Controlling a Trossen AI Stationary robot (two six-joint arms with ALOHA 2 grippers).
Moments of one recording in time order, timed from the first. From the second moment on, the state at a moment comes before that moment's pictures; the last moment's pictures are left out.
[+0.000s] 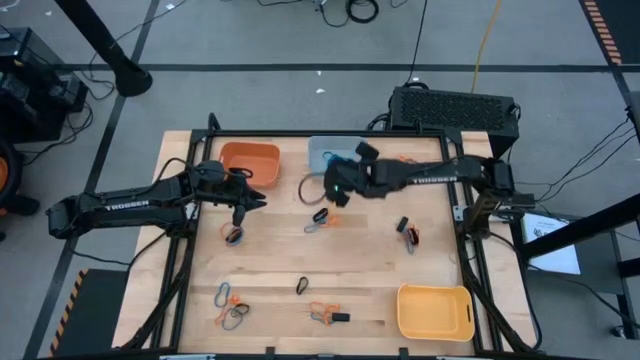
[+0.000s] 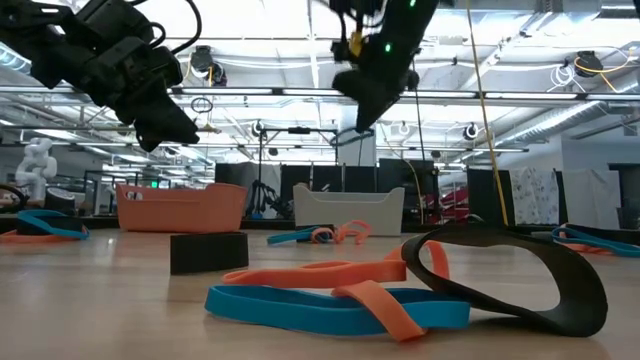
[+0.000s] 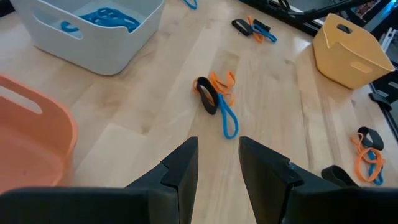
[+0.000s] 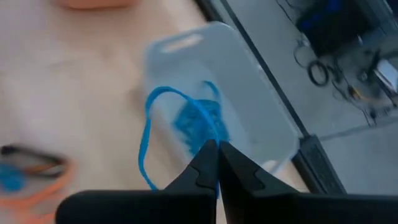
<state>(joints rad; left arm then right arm) 0.38 0.72 0.34 -0.12 0.32 -0.20 -0.10 1.78 1.48 -0.79 0.65 0.27</state>
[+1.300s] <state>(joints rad) 0.31 0.72 0.34 -0.20 0.30 -0.12 -0.36 1.85 1.48 -0.62 0.44 0.11</state>
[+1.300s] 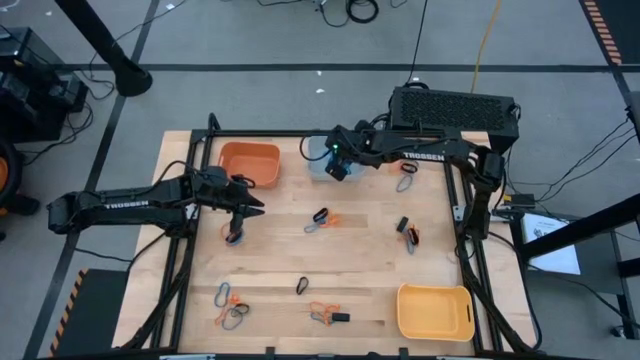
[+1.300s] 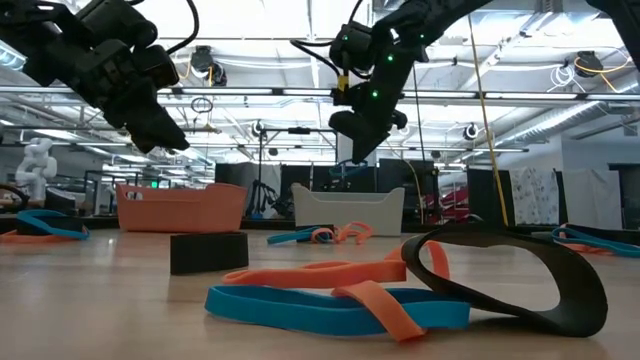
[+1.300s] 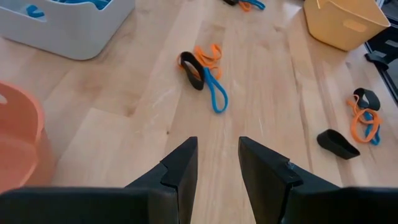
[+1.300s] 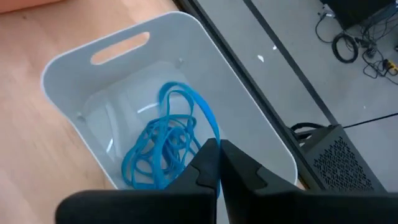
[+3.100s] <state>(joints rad) 0.31 0.72 0.34 -0.20 0.31 -0.13 0.42 1.90 1.48 -0.27 -0.07 -0.01</state>
